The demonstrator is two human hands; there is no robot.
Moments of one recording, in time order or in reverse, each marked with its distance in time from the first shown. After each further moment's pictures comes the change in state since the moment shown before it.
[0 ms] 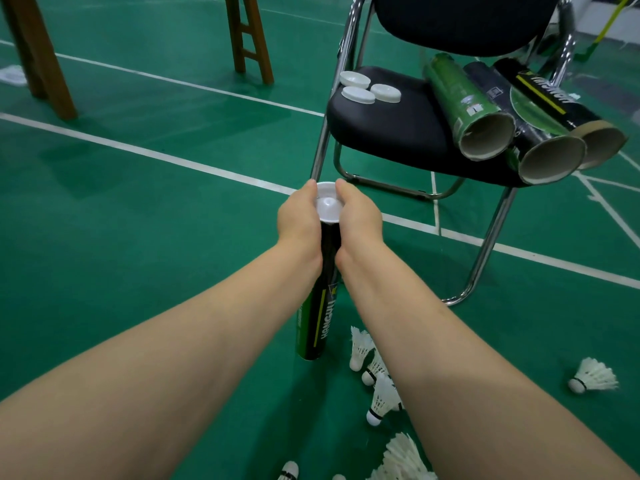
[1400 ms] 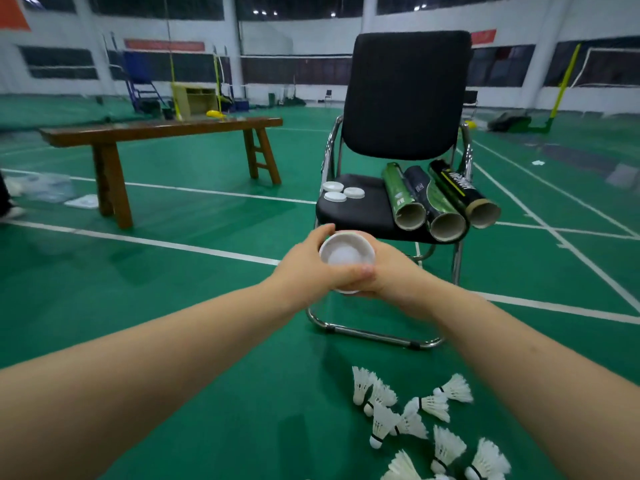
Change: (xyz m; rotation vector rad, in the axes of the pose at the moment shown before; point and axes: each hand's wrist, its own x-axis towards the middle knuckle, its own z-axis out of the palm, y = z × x) left_hand -0.189 0.058 -0.006 1.102 -0.446 0.527; right_hand -0.183 -0.089 -0.117 -0.577 -0.674 -0.544
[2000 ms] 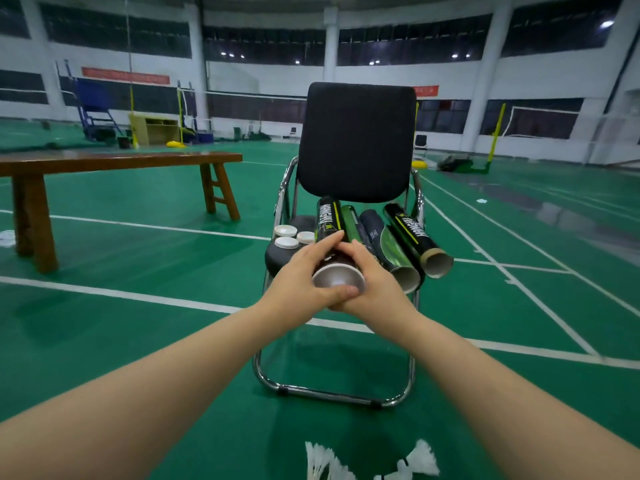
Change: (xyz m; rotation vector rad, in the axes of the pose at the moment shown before) left_hand 0.112 0.010 0.050 0.075 -0.041 0.357; right_hand 0.042 0.026 -0.089 -0.384 0.290 -0.211
